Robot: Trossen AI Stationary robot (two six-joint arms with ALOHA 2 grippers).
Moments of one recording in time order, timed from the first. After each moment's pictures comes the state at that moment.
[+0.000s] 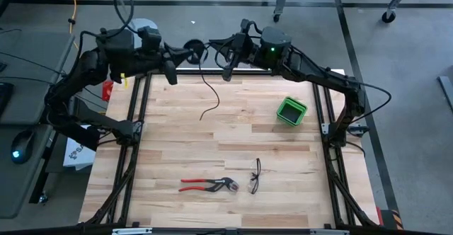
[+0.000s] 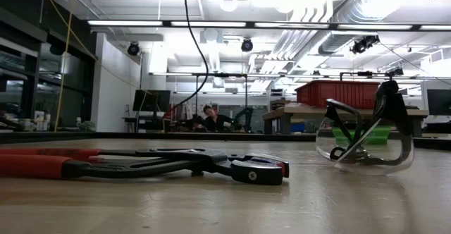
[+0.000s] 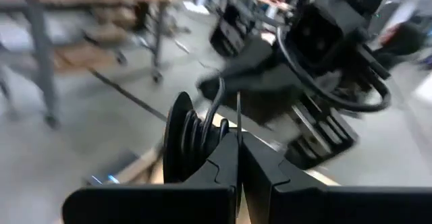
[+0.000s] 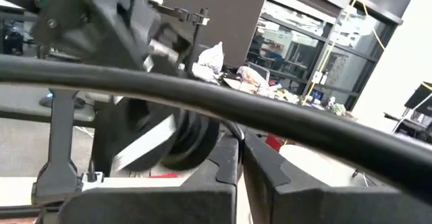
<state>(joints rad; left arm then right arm) 0.19 1.26 1.85 -0.76 -0.30 -0.30 -0.25 1.76 1.98 -0.17 0.09 -0.31</state>
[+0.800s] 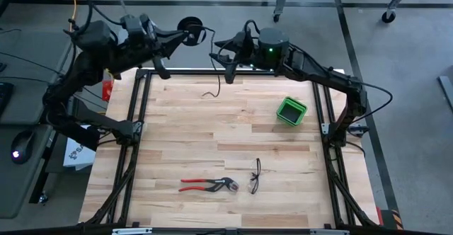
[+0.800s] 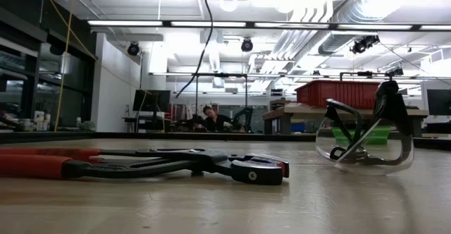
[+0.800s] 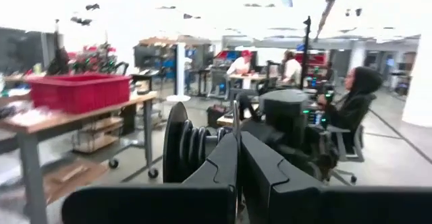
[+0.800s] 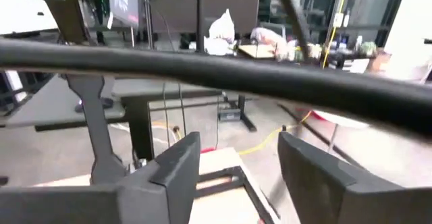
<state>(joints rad) 0.17 1.25 1.85 -0.42 -0.24 0.01 -0.25 1.74 1.98 -0.31 0.07 -0.04</state>
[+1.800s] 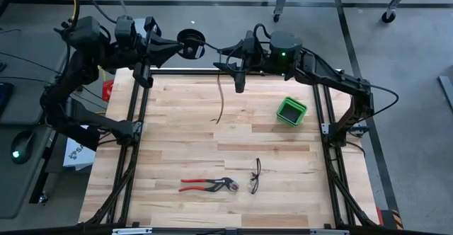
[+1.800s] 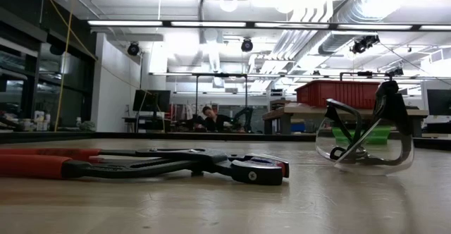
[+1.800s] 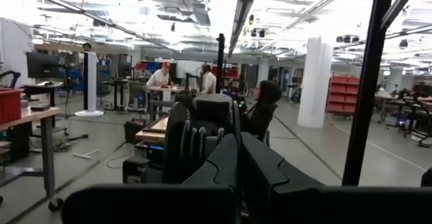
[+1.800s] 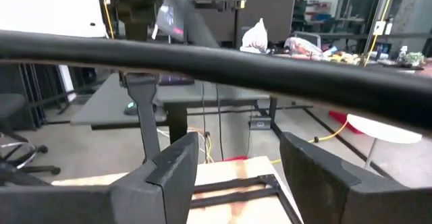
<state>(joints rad) 0.22 1.23 1.85 -0.38 0.15 -0.10 -0.18 1.67 1.98 -0.35 0.00 -0.03</state>
